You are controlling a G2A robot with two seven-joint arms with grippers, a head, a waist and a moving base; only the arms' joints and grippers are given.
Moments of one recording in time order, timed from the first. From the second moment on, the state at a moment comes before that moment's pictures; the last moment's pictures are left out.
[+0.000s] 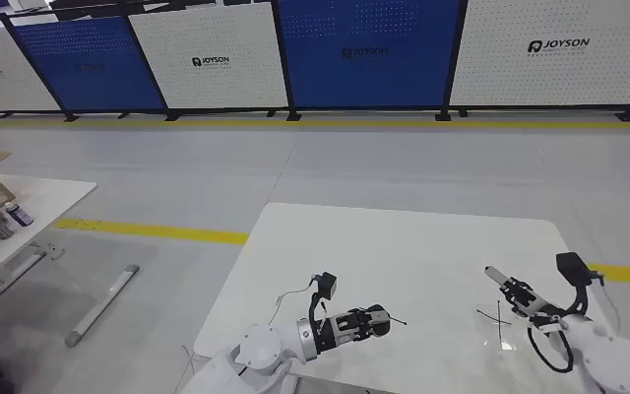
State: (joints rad) left arm 1.50 -1.11 -1.07 -1.76 -0.33 -0.12 -0.56; right arm -1.48 -1.08 1.56 -1.85 -0.33 0.34 0.75
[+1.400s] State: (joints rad) left arm 1.50 -1.11 -1.07 -1.76 -0.33 -0.12 -0.56; right arm -1.48 -1.11 1.54 -1.93 -0.80 0.28 0.88
